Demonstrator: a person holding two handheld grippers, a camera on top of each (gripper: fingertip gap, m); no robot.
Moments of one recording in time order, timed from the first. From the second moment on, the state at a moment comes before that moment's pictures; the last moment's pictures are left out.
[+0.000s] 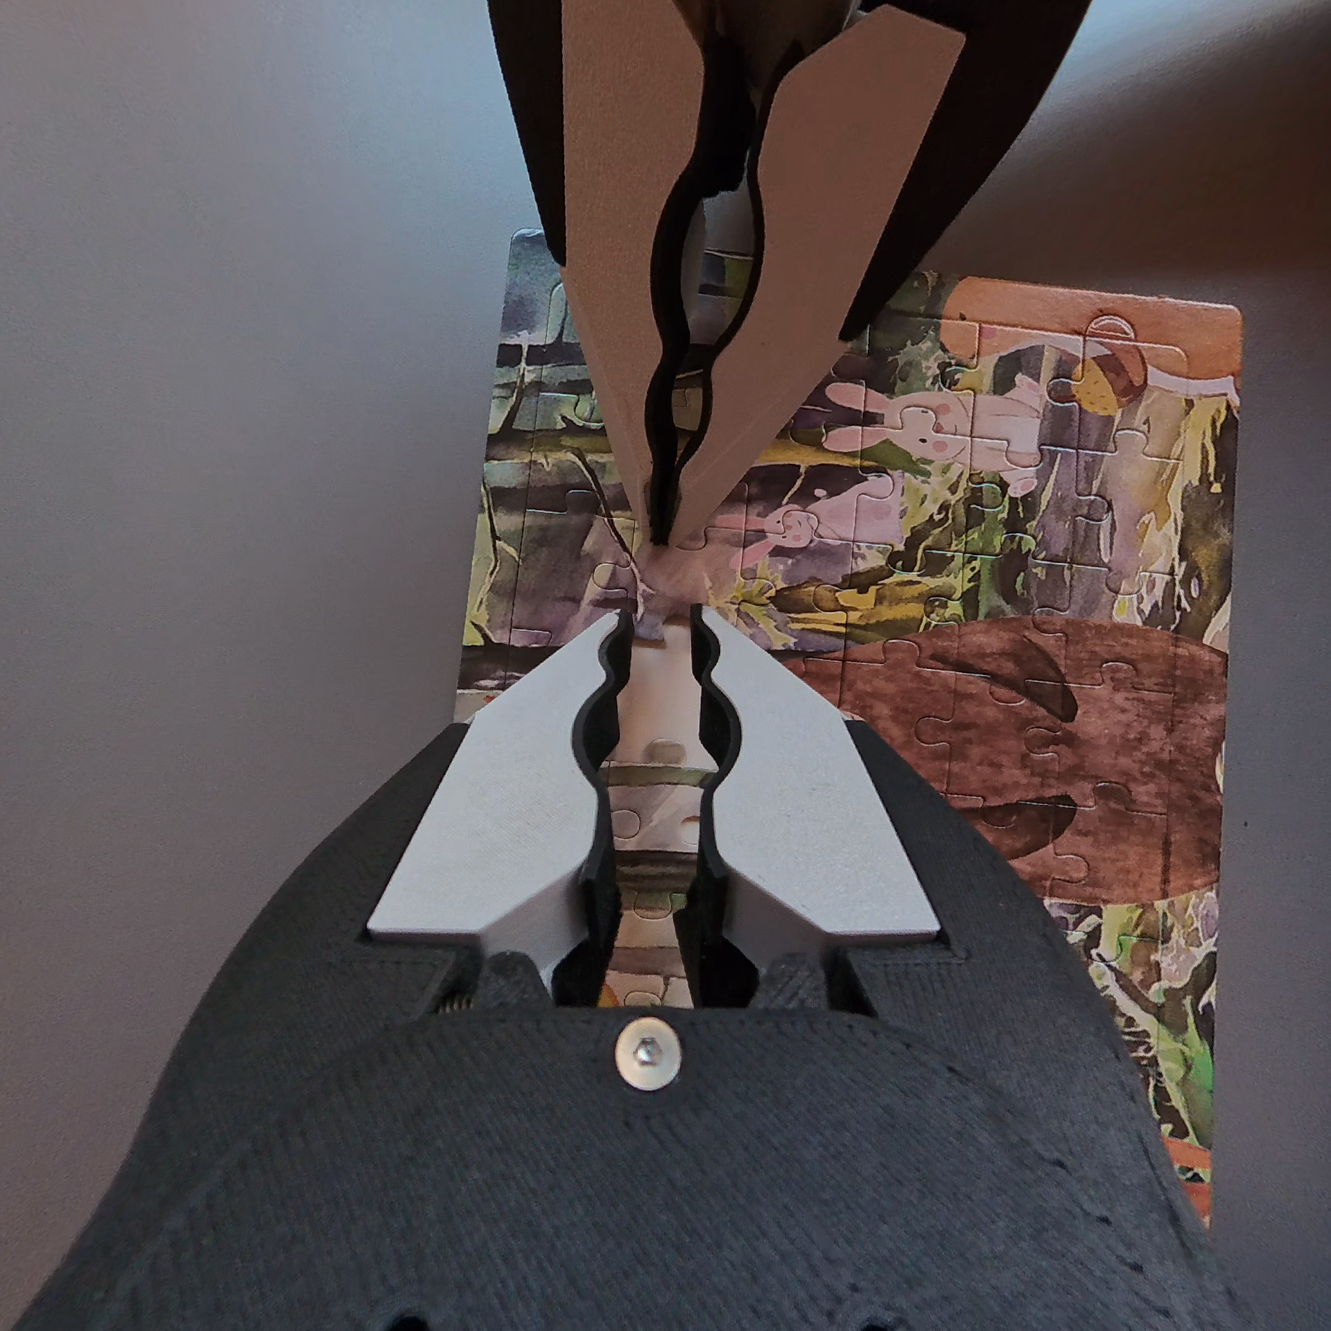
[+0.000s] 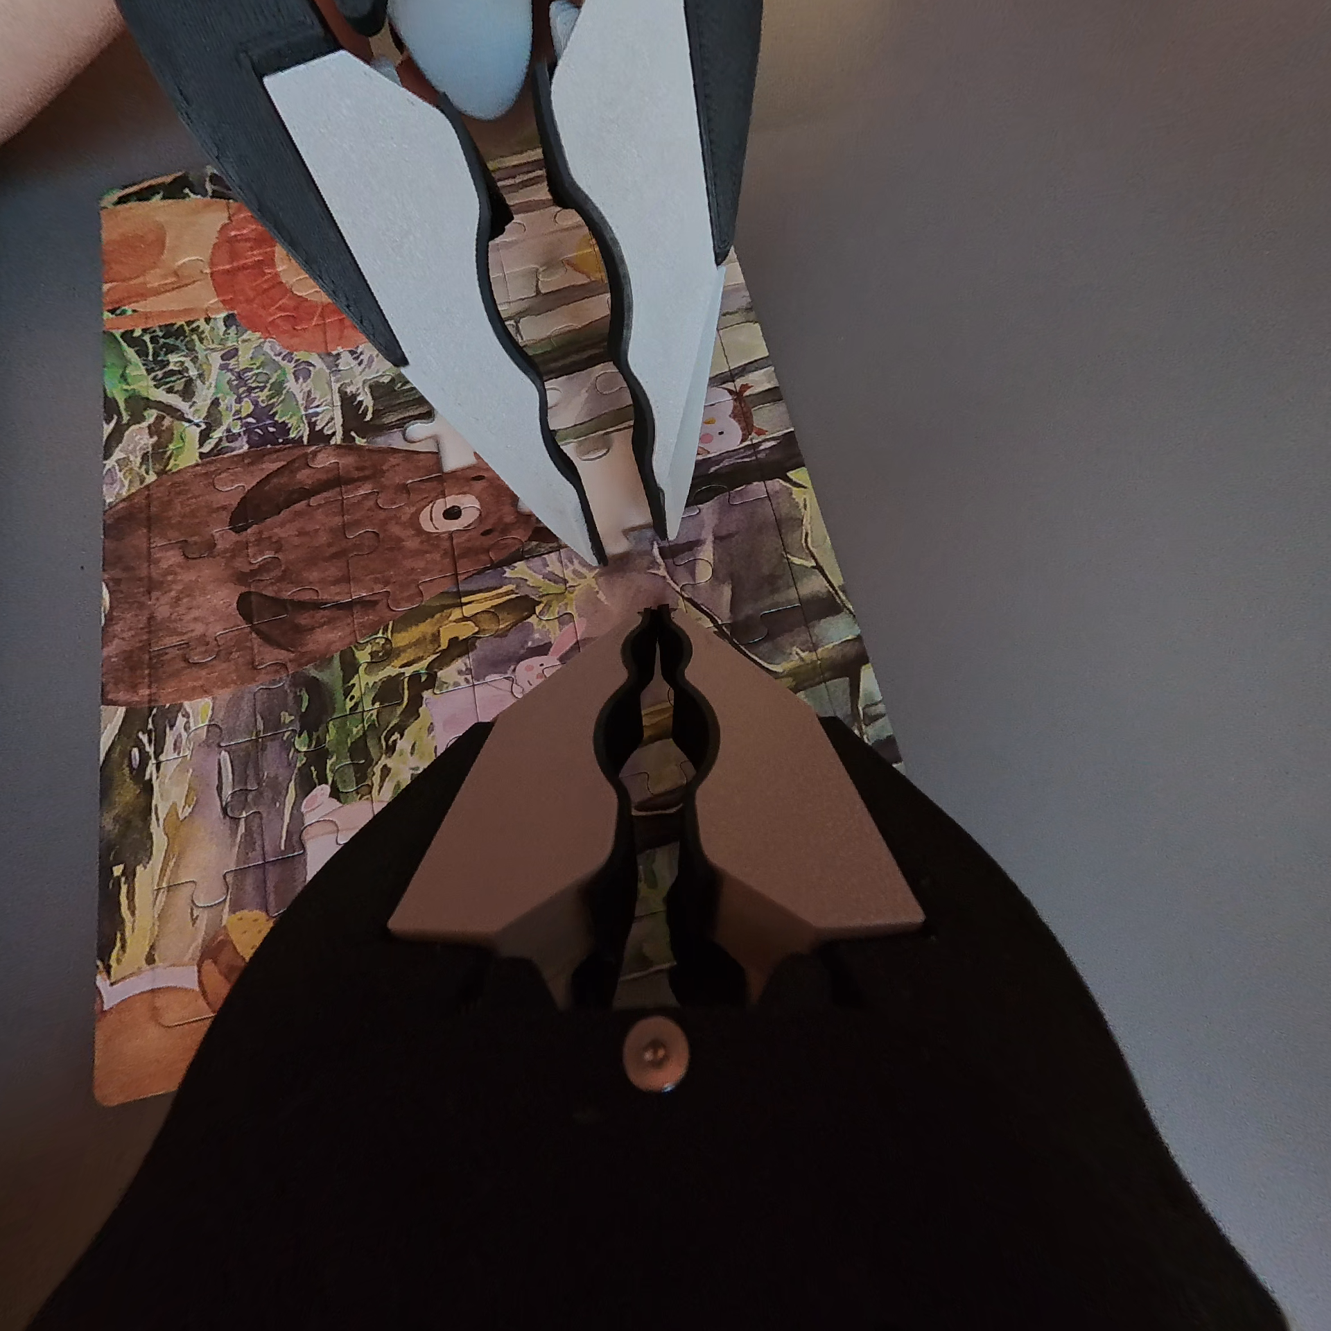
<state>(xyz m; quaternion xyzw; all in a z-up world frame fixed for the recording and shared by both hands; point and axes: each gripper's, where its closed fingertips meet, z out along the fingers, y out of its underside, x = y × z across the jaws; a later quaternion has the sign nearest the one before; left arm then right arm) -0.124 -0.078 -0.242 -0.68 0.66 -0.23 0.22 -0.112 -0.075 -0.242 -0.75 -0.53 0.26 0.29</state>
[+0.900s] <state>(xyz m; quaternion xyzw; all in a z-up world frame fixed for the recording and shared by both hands) -0.125 -0.072 -0.244 -0.68 0.67 -0.18 0.24 -0.122 -0.093 -0.243 -0.72 -0.57 0.27 0.29</state>
